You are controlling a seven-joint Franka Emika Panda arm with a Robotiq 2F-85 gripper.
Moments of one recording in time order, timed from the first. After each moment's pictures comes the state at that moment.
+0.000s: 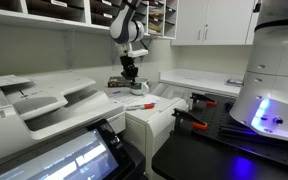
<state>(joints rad) -0.03 0.60 -0.12 -1.95 -0.11 2.36 -0.05</state>
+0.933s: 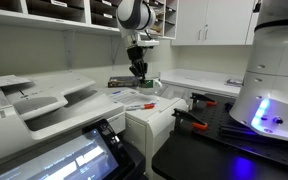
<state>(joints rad) -0.02 0.31 -0.05 -2.29 -0.11 2.32 -0.05</state>
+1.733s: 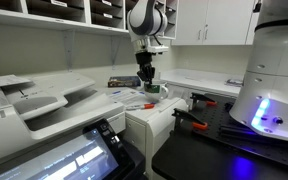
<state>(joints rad) -0.04 0.27 -0.07 -2.45 -0.11 2.50 -0.05</state>
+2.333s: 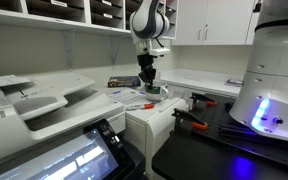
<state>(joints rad) -0.05 0.29 -0.10 -2.46 -0.13 2.56 -0.05</state>
